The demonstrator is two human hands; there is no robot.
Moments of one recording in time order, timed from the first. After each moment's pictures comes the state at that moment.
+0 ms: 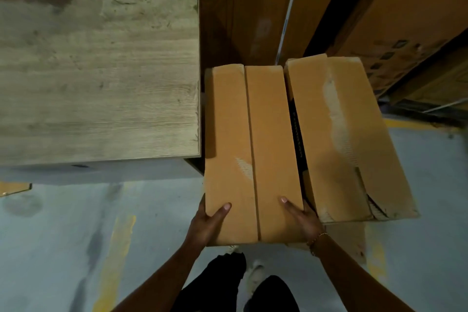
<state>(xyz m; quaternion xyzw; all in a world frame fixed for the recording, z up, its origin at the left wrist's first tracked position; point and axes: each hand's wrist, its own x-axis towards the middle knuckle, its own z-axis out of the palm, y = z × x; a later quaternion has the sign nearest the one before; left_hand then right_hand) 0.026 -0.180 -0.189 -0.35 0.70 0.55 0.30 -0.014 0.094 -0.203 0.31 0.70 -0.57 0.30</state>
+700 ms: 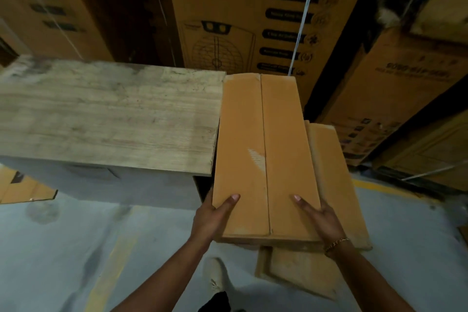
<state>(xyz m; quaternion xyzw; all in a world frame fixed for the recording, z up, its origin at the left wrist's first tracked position) 0.052 -0.136 0.011 -0.31 0.72 0.61 0.10 -0.011 0.130 0.028 0.16 0.78 -0.58 0.18</state>
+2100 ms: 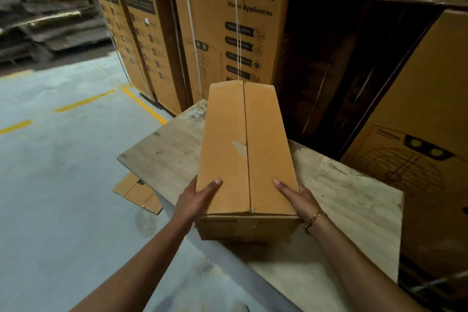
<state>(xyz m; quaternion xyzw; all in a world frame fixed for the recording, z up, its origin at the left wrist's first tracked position) 0.001 -0.705 0.092 -0.44 0.69 0.56 -0.15 -0.201 -0.512 0.098 -0.13 0.78 -0.52 0.32</state>
